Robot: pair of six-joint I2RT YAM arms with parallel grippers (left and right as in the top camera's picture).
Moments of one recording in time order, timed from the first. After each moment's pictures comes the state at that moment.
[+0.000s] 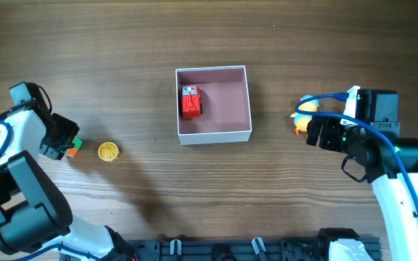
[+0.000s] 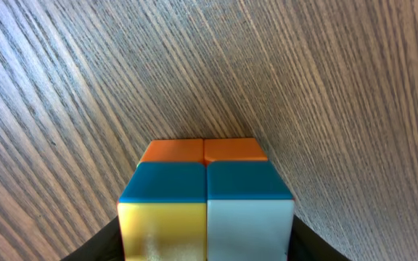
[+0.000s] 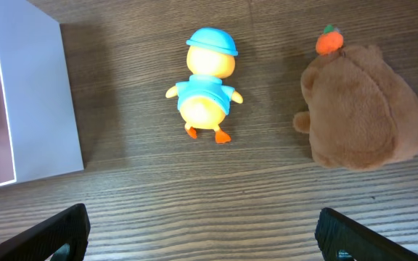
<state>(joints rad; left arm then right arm) 0.46 1.76 1.06 -0.73 -0.07 -0.65 -0.02 1.09 0.98 -0.96 -0.02 0.17</state>
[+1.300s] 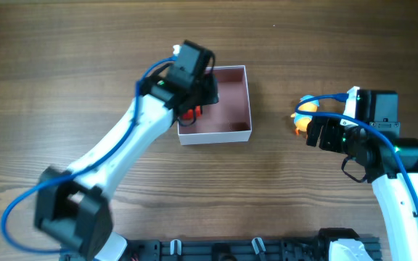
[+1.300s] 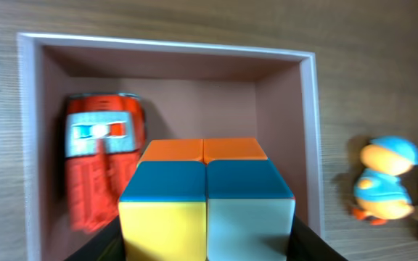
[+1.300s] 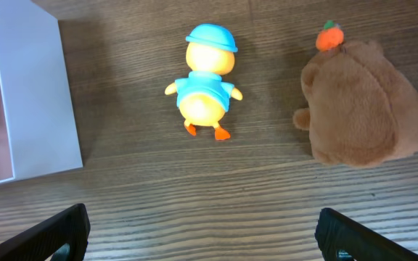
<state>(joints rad) -0.53 1.72 1.38 -0.65 0.02 -0.60 -0.02 1.09 0.98 -0.98 -0.02 0.17</state>
